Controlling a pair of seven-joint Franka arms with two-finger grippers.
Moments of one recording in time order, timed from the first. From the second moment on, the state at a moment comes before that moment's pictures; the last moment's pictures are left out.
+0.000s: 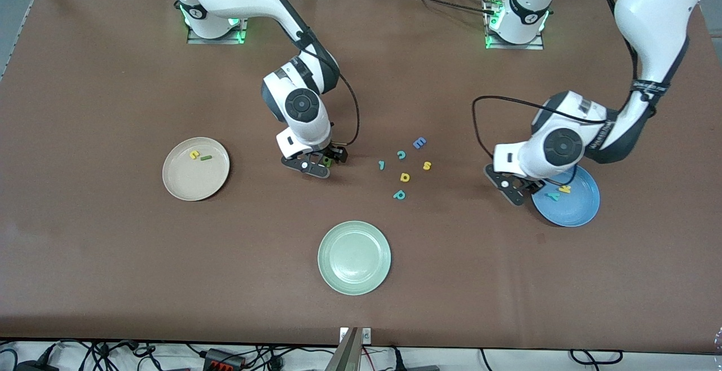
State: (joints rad) left arm 0.47 0.58 -0.78 -1.93 0.51 2.10 0.21; right arm 0.72 0.66 -0.04 -1.73 0.06 2.36 0.97
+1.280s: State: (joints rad) left arm 0.23 0.73 -0.81 -1.93 0.65 2.32 -0.66; right arm 0.73 0.72 -0.04 -1.69 0.07 2.39 1.00
